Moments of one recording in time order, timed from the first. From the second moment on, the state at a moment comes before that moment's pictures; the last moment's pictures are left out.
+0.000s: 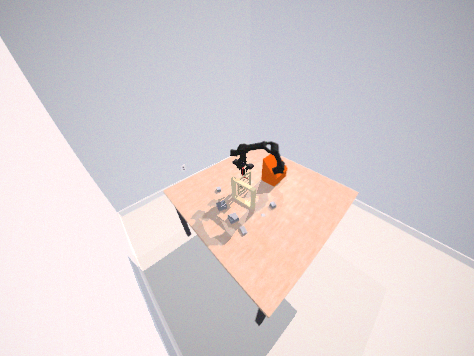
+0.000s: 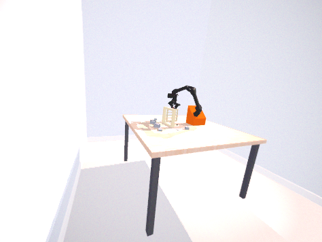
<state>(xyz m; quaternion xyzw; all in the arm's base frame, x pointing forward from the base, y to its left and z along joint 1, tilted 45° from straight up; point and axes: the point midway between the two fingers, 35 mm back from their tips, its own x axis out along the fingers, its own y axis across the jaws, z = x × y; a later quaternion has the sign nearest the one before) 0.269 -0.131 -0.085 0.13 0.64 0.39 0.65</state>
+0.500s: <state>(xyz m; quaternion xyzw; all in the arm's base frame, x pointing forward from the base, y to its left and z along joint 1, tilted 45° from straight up) 0.273 -0.146 -0.070 0.13 0.64 0.39 0.65</state>
